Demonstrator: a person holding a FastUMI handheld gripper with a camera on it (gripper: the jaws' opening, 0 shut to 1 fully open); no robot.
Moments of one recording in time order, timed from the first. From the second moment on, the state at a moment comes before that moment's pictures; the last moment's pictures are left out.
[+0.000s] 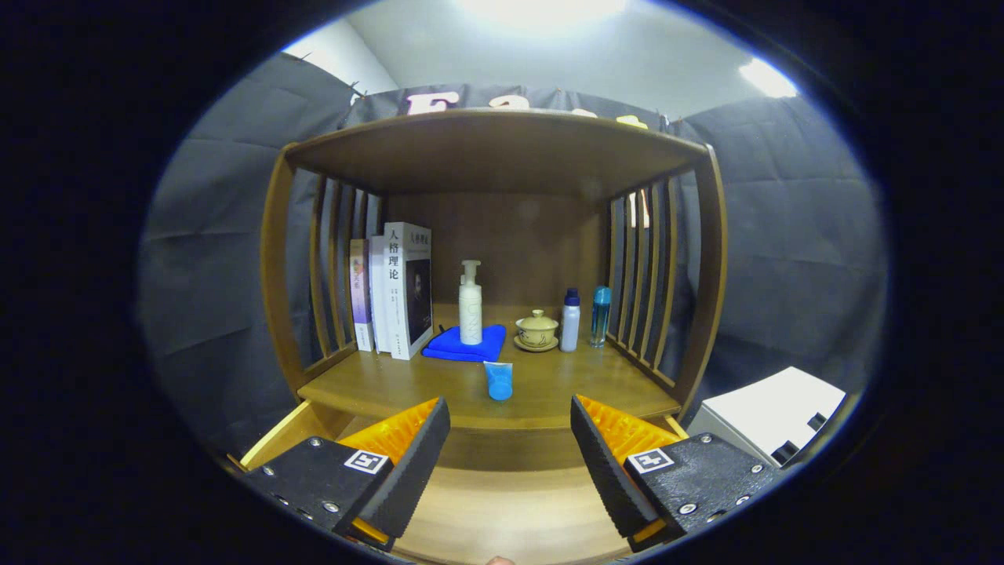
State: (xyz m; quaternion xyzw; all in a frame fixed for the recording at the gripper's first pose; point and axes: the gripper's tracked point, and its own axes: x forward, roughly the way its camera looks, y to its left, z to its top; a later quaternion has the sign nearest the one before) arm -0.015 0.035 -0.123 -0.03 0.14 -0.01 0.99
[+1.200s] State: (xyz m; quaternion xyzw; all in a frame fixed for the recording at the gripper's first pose) arm -0.176 0.116 -0.236 -0.06 0.08 0.03 0.99
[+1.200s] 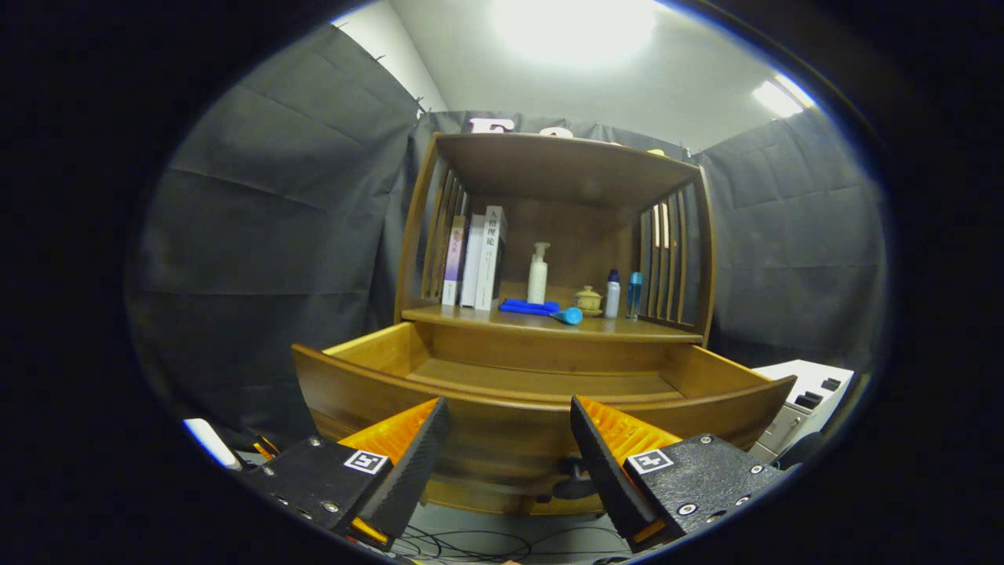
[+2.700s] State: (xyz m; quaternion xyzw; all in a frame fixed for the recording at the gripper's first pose) arm -0.161 0.053 -0.256 0.02 0.11 0.00 0.99
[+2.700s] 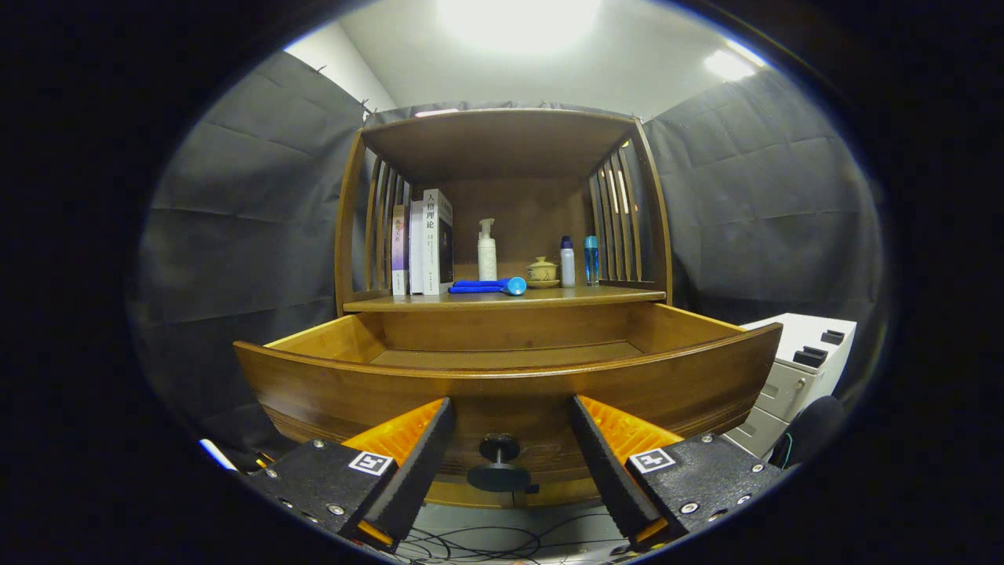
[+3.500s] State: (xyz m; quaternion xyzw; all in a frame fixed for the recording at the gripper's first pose) arm -0.115 0.050 -0.258 0.03 0.12 0.02 0.99
